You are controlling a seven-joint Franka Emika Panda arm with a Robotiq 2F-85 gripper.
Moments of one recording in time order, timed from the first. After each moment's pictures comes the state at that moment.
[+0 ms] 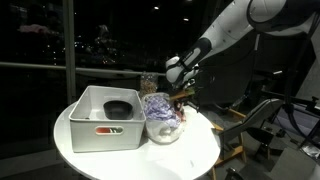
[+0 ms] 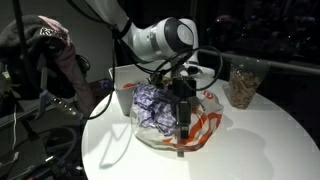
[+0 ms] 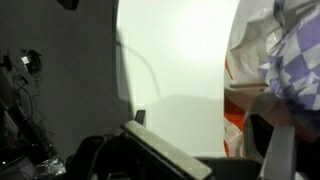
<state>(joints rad) 0.16 0.53 -0.26 -1.83 -0.32 1.96 0.96</state>
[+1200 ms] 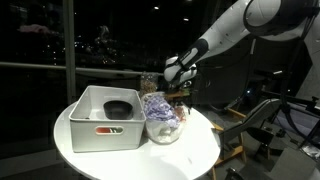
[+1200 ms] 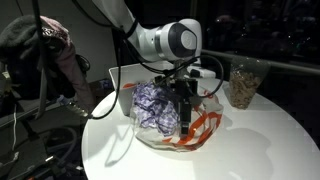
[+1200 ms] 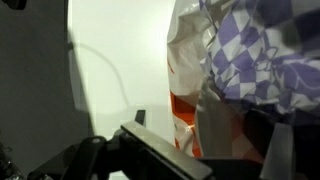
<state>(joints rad) 0.06 0.57 -0.16 -1.78 -0.24 2.07 0.94</state>
